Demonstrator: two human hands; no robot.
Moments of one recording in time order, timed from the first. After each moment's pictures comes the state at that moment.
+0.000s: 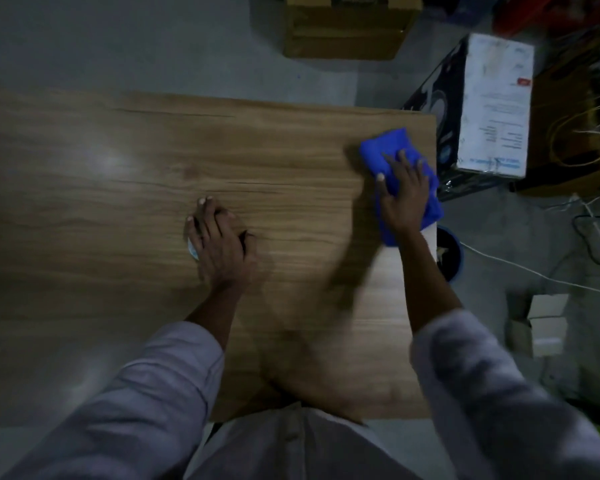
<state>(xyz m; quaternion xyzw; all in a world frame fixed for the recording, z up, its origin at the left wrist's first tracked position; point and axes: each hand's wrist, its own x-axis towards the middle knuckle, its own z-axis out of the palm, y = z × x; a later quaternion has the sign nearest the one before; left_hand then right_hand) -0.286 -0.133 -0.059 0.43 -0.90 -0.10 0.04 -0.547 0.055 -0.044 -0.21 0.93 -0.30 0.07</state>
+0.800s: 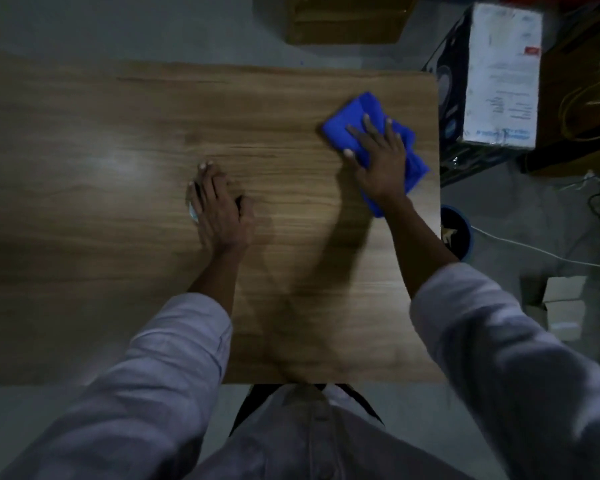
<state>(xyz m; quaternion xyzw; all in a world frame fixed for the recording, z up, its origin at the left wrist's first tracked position) -0.279 -0.129 -0.064 0.42 -0.88 -0.18 0.14 -0.519 0.044 -0.047 -0.33 0.90 -0.26 0.10</state>
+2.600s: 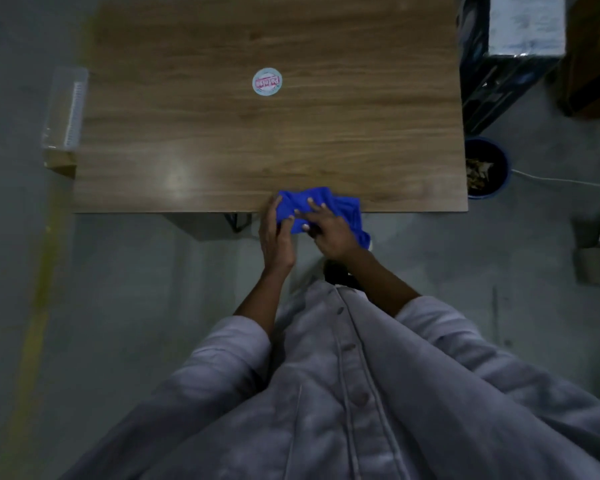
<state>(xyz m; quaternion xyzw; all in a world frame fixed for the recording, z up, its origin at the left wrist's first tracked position) 0.015 0.104 -0.025 0.47 -0.65 -0.57 0.17 -0.095 0.198 -0.043 -0.41 0.78 -0.35 0.32</state>
